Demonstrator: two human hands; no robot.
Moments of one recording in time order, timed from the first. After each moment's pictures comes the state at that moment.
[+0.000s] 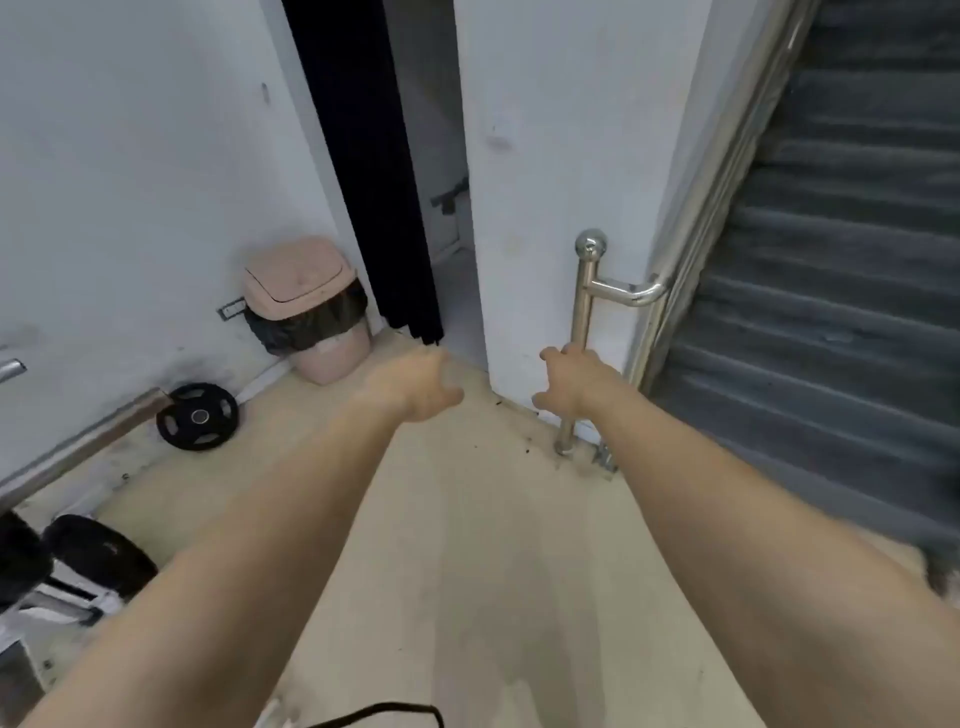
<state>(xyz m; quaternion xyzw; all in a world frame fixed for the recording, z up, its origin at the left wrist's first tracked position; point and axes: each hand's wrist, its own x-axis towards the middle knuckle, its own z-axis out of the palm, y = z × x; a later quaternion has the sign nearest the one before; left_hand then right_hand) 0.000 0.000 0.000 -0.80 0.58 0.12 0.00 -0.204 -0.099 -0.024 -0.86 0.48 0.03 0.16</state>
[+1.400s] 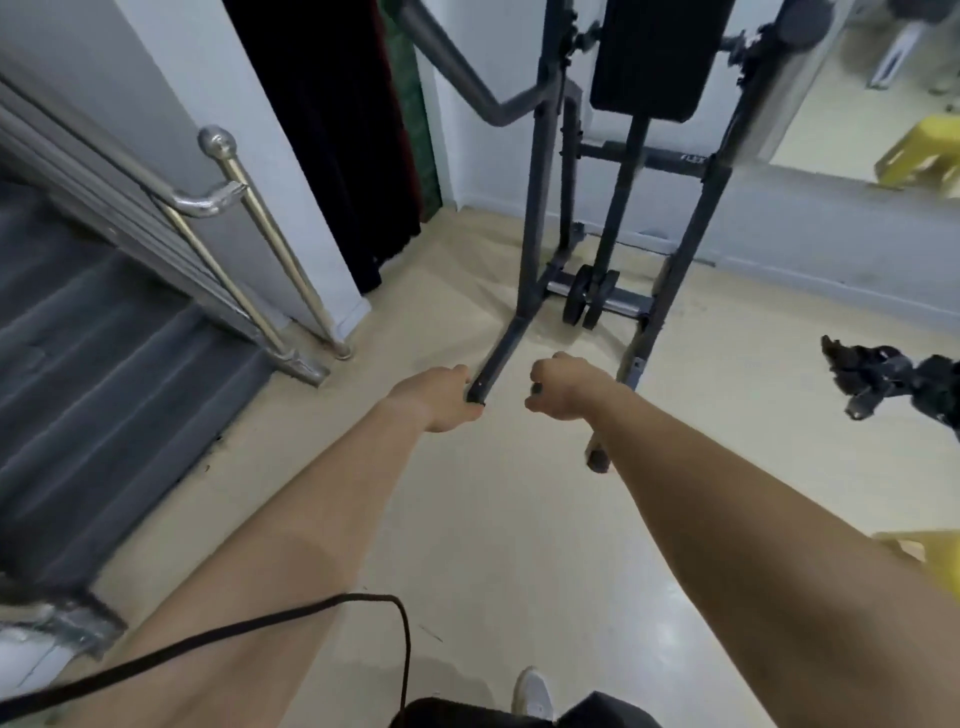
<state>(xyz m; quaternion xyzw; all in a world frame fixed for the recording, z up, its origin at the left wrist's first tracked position) -0.786 0.303 -0.114 -0.10 0.95 0.15 0.26 -0.856 0.491 -0.124 -0.22 0.94 -0.06 0.26</state>
